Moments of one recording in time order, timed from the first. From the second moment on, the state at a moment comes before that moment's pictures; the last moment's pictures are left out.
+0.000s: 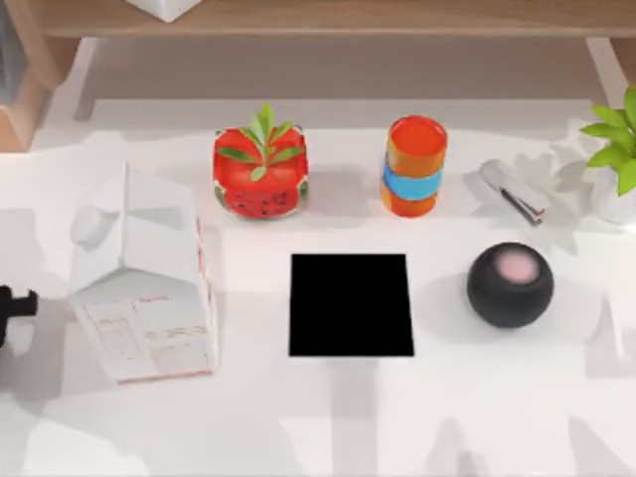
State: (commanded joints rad) left arm 0.19 1.72 0.90 -0.71 0.00 0.12; right arm 0.00 0.00 0.00 0.00 0.00 0.00
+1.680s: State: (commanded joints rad) left arm -0.32 1.71 1.79 -1.23 0.05 -0.15; right arm 0.00 0.00 0.00 0.00 0.00 0.00
